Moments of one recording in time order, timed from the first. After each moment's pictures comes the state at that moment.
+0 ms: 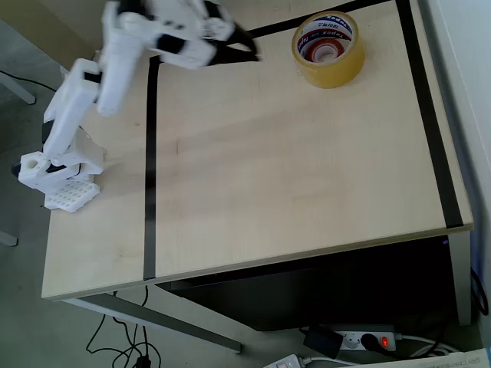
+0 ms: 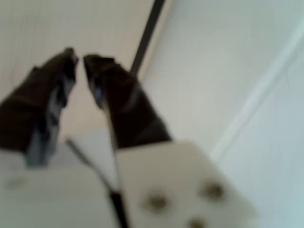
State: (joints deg) arm -6.3 42.5 -7.9 101.1 -10.5
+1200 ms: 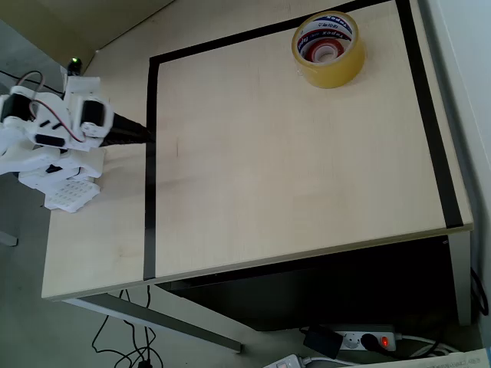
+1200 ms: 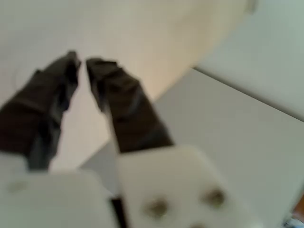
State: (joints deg) arm 1.2 190.0 166.4 67.0 0.2
